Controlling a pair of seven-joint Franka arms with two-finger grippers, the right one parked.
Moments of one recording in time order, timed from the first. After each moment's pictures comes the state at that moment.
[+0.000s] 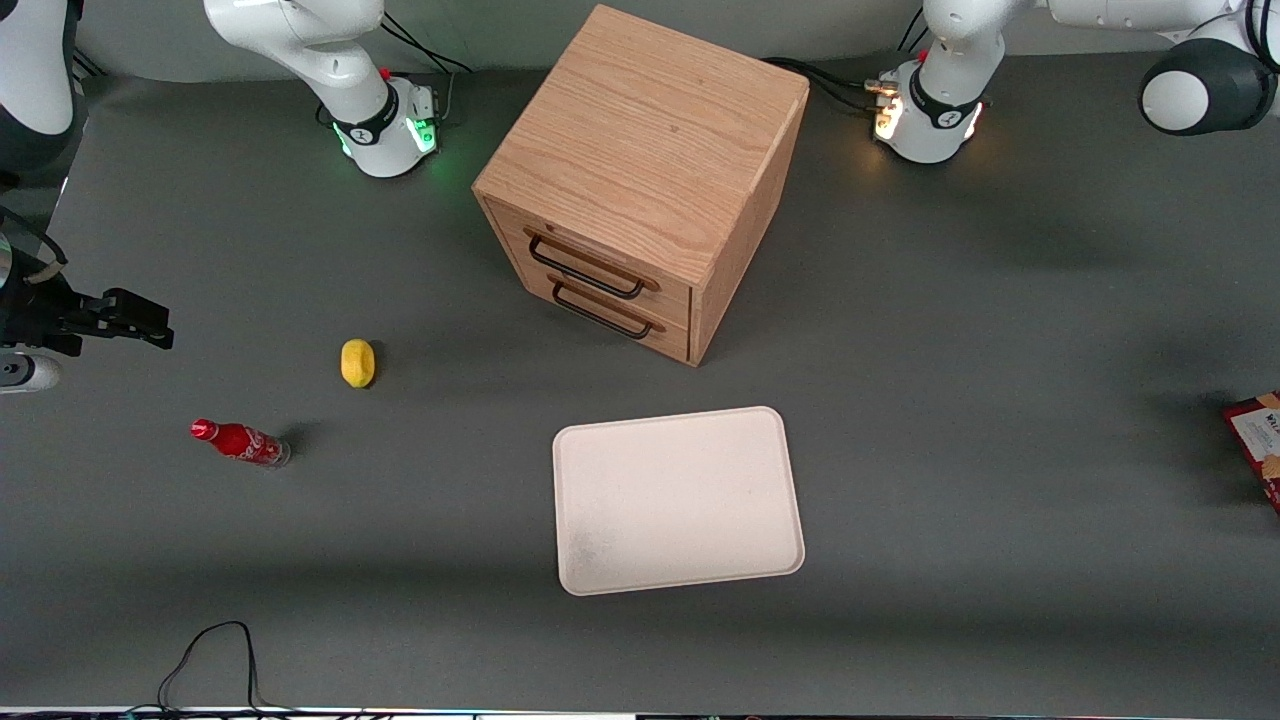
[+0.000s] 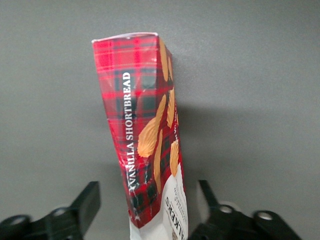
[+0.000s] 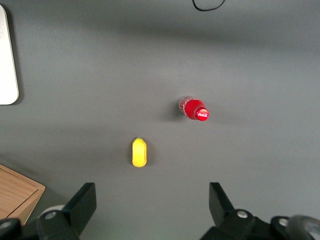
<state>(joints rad) 0.54 0.98 0.05 -1.00 0.06 2.00 0.45</state>
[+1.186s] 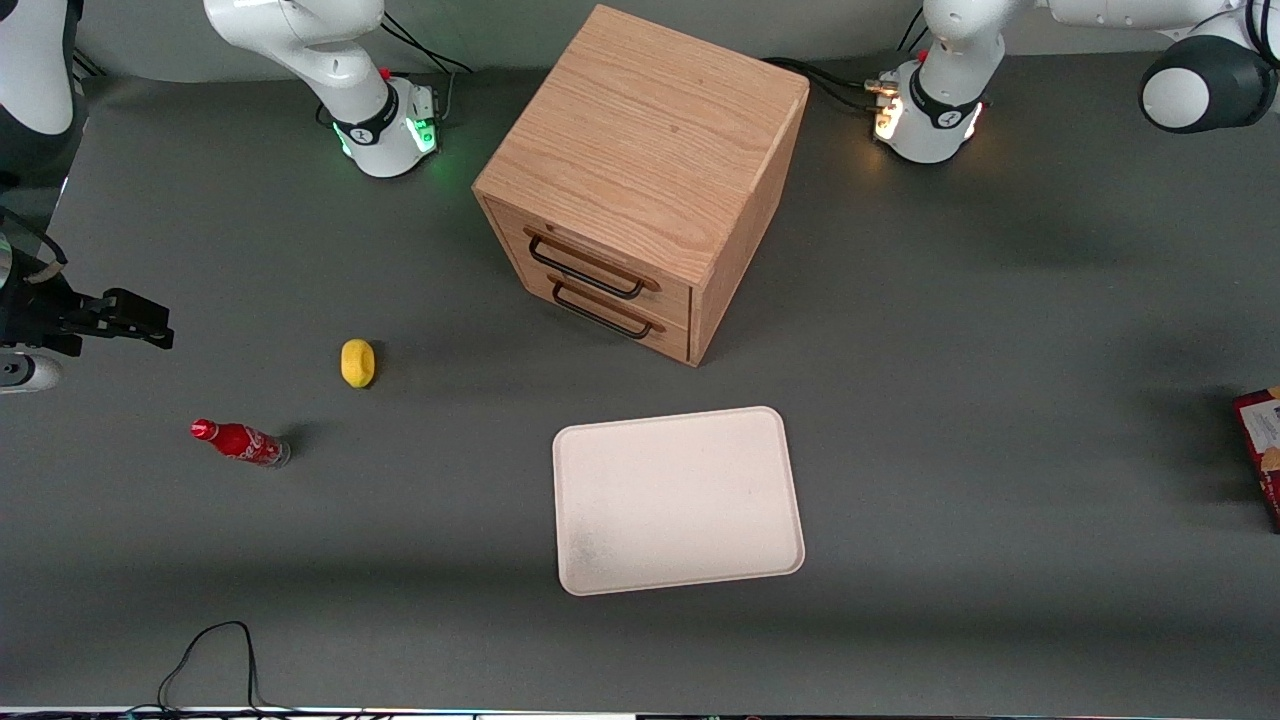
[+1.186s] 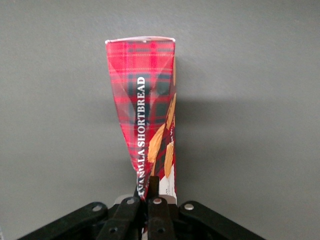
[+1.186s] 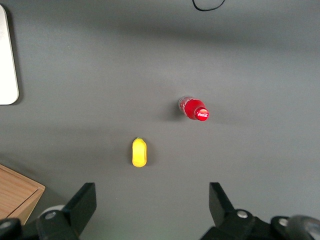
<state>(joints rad) 0.54 0.95 0.04 -0.98 0.06 1.89 0.51</state>
